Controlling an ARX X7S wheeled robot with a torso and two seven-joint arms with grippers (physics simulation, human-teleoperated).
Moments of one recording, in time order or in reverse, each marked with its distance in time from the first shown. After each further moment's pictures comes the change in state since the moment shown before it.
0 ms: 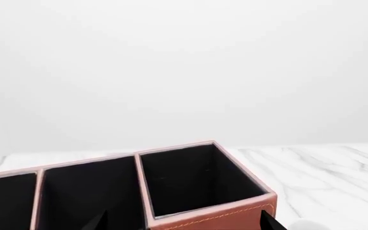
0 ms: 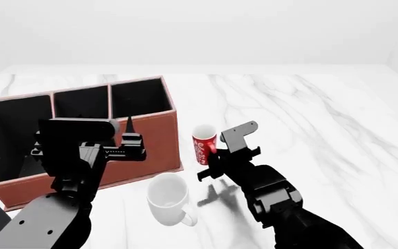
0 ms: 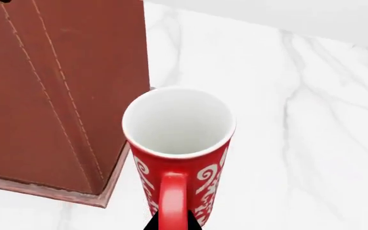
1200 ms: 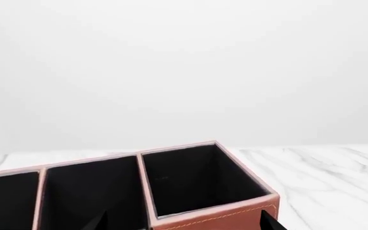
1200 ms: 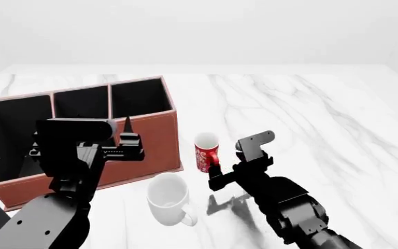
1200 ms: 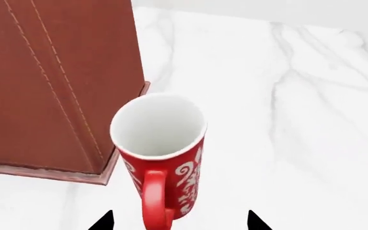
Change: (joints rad) left arm 0.003 -0.016 -0.002 -0.006 -0.027 0.014 -0.018; right arm -0.182 0.219 0.203 -0.488 -0.079 0.193 0.084
